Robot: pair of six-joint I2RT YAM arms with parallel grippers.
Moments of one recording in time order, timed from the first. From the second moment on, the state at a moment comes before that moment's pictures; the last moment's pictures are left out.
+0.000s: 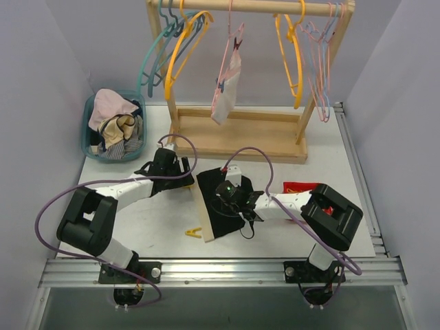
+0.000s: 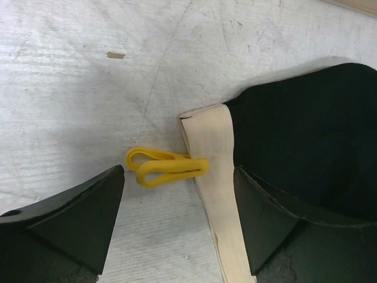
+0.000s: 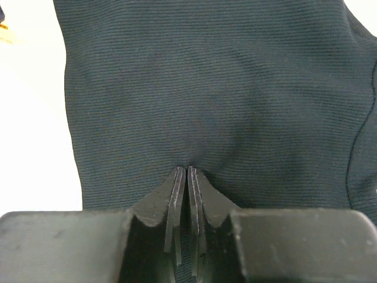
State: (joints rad) left arm -0.42 1.54 0.78 -0.08 0.00 -0.57; right arm 0.97 1.68 0.76 0.04 0.42 0.61
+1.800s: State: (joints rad) left arm -0.16 1.57 0.56 0.40 0.36 -0.74; right arm 0.92 1.67 0.71 0.14 0.36 0.64
